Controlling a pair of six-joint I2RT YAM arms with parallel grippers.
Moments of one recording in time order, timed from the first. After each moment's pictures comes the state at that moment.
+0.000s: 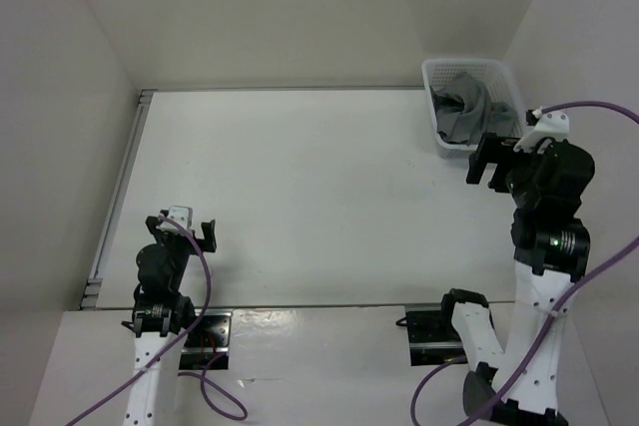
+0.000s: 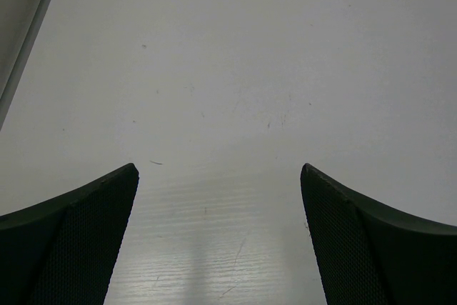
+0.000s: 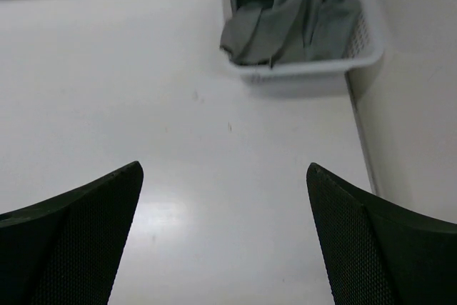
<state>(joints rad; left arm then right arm) 0.07 0.00 0.04 -0.17 0.11 0.08 -0.25 0.76 1.28 -0.80 -0.14 0.00</state>
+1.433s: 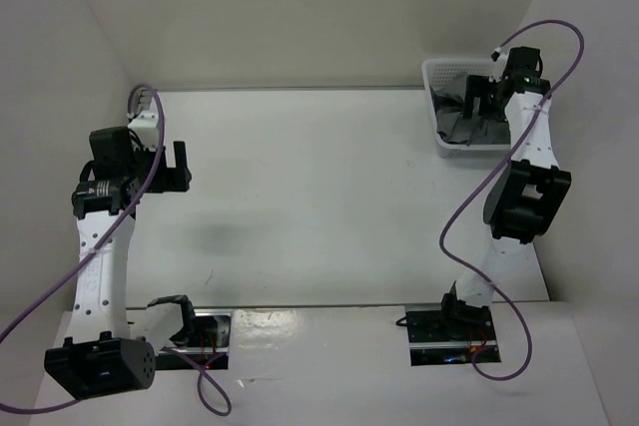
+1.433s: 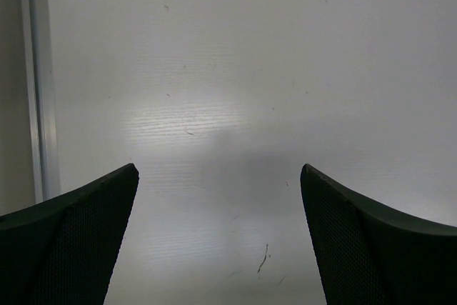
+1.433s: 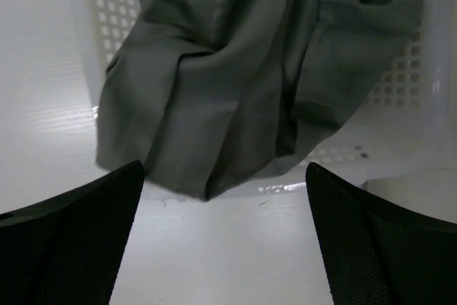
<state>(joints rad) 0.19 1.02 1.15 -0.80 0.18 0.10 -0.27 1.92 1.87 -0.79 -0.09 -0.12</state>
